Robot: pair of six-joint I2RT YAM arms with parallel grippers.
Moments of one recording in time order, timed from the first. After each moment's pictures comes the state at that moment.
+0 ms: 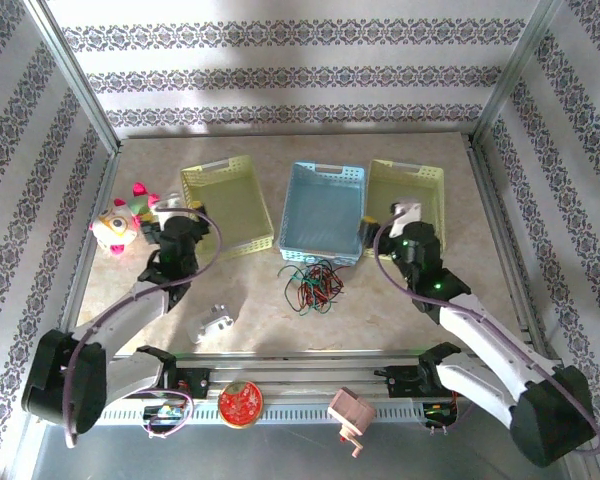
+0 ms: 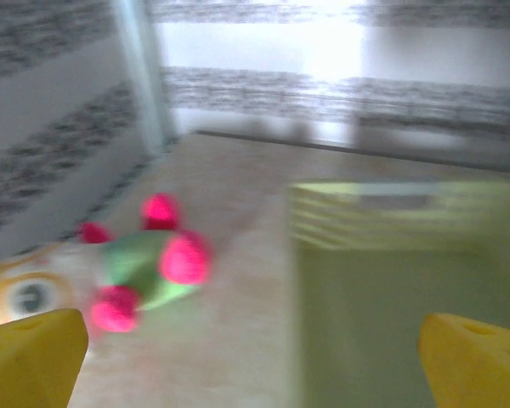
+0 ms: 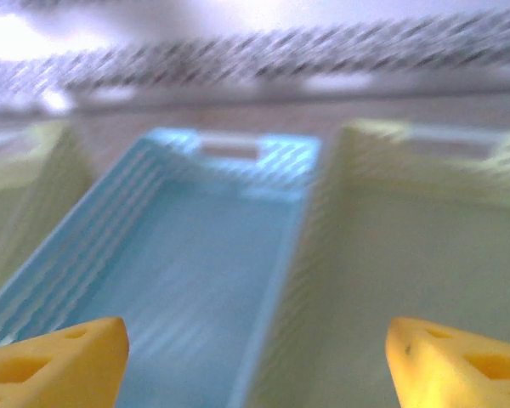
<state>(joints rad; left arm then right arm) -0.35 1.11 0.52 0.29 -0.65 -0.15 0.46 0.92 0.53 0.01 0.15 0.26</state>
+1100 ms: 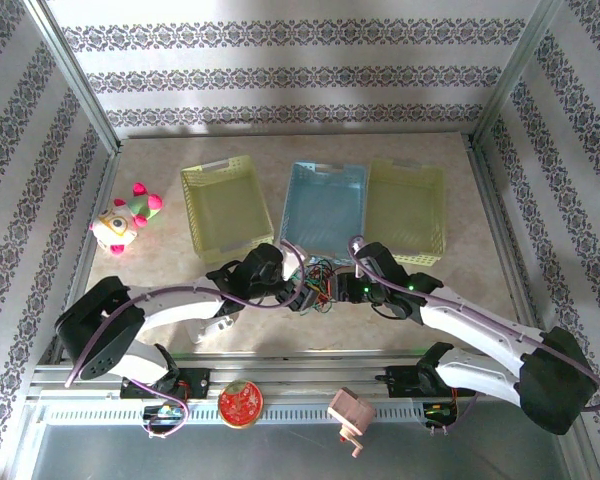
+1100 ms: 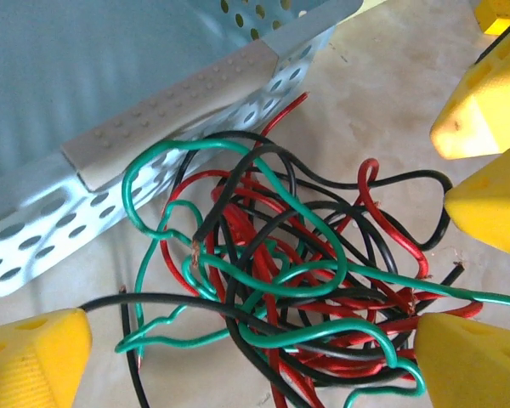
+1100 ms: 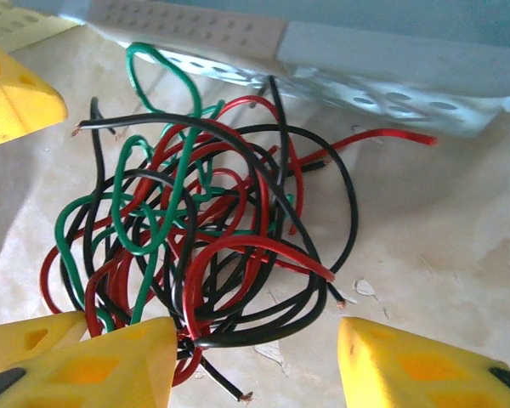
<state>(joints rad) -0.83 1.46 0.66 0.13 0.11 -0.14 0.69 1.06 0.56 -0.39 -0.10 0.61</state>
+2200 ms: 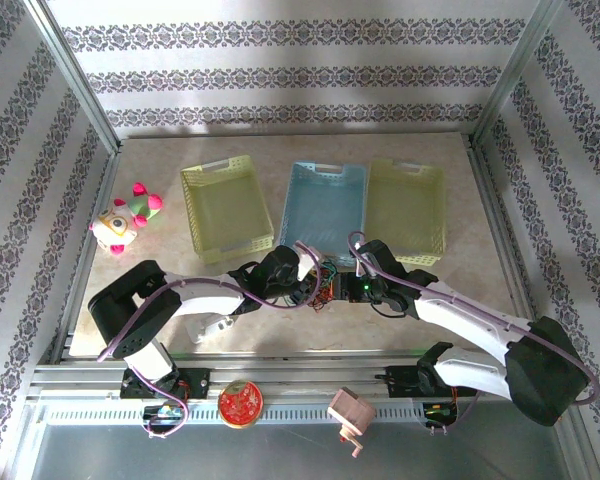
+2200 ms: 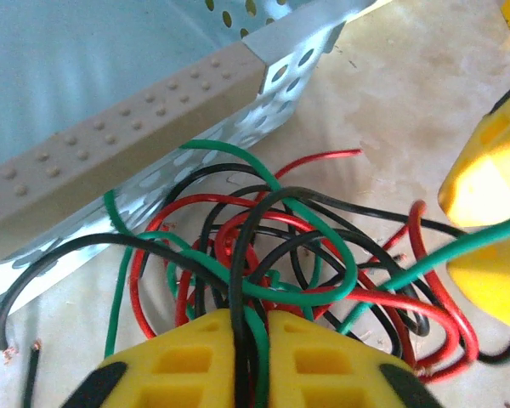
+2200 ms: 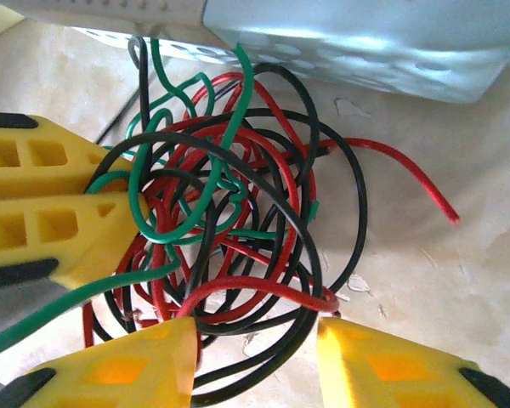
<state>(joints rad) -0.87 1.65 0.72 0.27 0.06 -0.16 0.64 1.14 0.55 -0.36 -0.17 0.64</state>
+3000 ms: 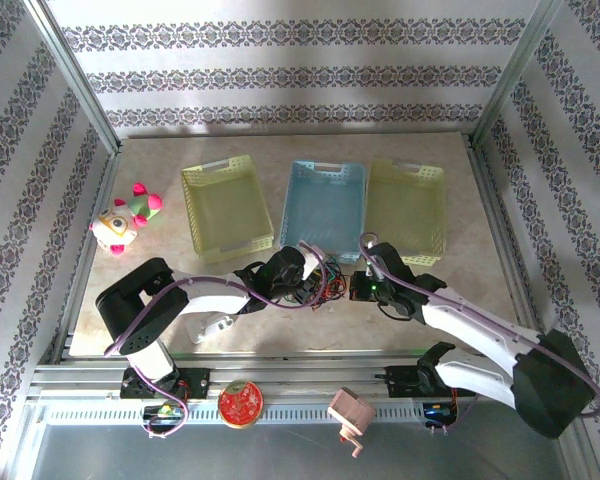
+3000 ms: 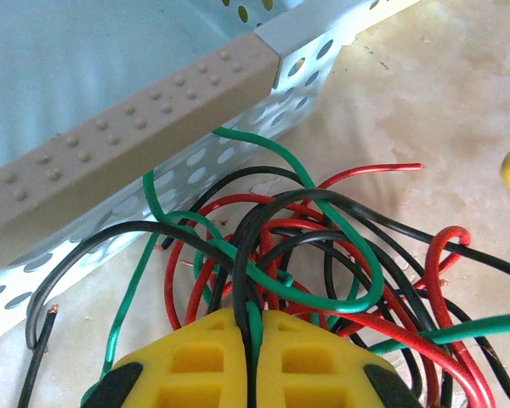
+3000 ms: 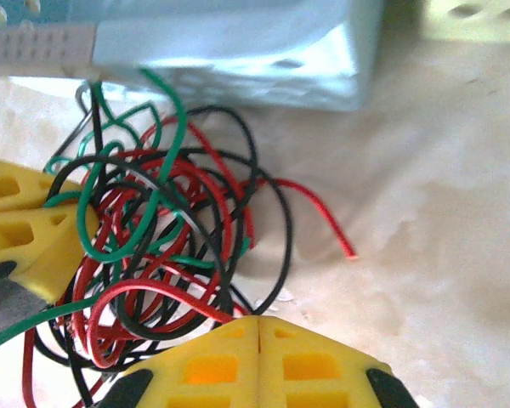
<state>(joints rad) -0.89 1.69 0.75 0.26 -0.02 -0.15 0.60 1.04 0.50 -0.38 -0.05 0.68</state>
